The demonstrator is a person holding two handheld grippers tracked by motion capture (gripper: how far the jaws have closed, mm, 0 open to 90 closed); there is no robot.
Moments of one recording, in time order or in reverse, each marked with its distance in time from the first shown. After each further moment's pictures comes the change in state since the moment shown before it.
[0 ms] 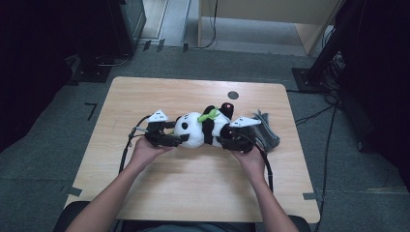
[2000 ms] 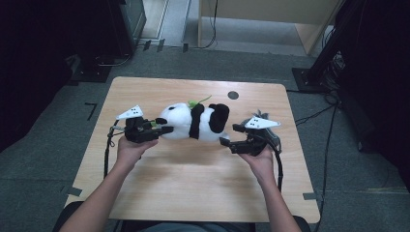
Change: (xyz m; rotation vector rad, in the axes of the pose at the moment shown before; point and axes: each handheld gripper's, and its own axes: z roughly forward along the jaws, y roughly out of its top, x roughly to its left) left arm 0.017 0.001 -0.049 -0.132 -0.109 -0.119; right arm -0.015 -0.011 -0.028 -0.182 0.221 0.017
